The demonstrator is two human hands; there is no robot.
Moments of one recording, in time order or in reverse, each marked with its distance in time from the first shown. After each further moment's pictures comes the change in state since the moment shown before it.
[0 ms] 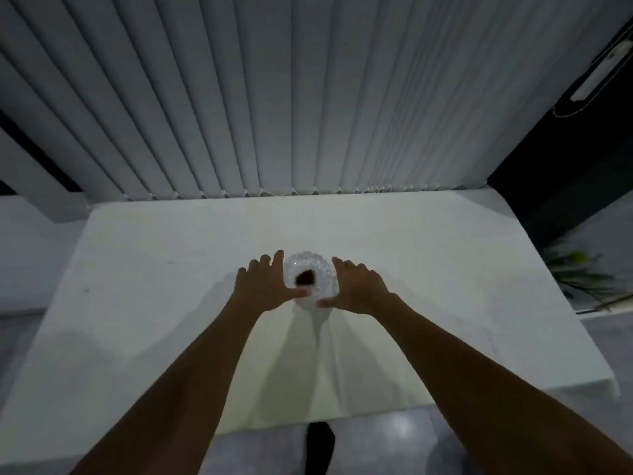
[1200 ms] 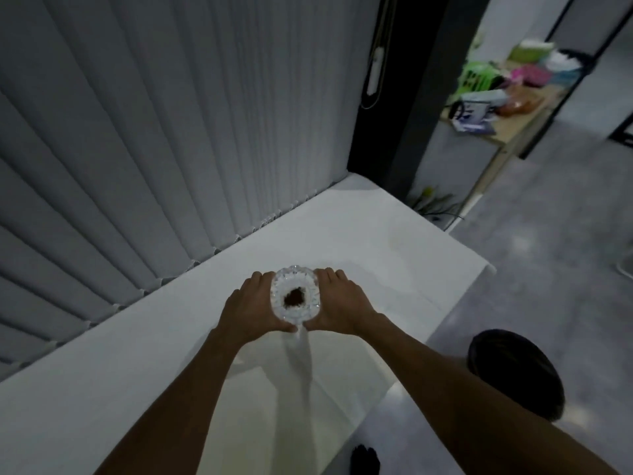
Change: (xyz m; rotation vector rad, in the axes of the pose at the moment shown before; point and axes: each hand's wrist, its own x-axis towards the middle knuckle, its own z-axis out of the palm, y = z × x) left_hand 0.031 0.074 -0.068 -0.021 -0.097 0.689; right_hand -0.066 0.007 -0.026 0.173 0.441 0.303
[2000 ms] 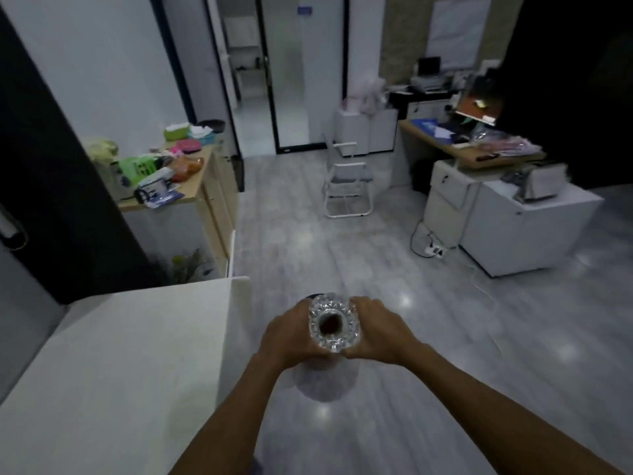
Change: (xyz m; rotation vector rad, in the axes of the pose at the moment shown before) left_hand -0.168 0.381 0.150 -0.005 -0.507 1.032; right_hand -0.493 0.101 -0.075 0.140 0.547 0.929
